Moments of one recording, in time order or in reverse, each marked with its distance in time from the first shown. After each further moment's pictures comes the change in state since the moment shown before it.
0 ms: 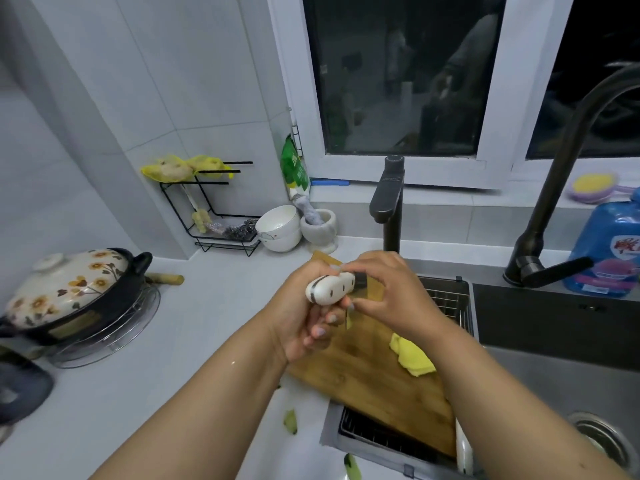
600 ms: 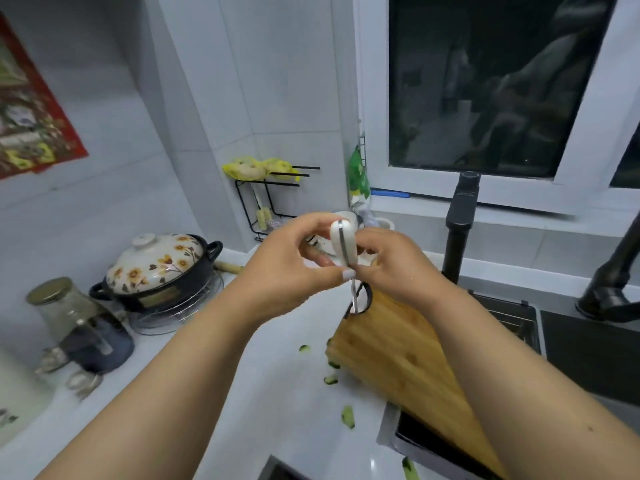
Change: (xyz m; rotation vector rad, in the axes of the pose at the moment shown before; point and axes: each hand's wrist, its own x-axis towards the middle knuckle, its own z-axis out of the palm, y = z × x) left_hand -0.108 0.031 -0.067 0.761 0.456 0.686; right_hand 0.058 -0.112 0.025 0.029 -0.175 -0.116
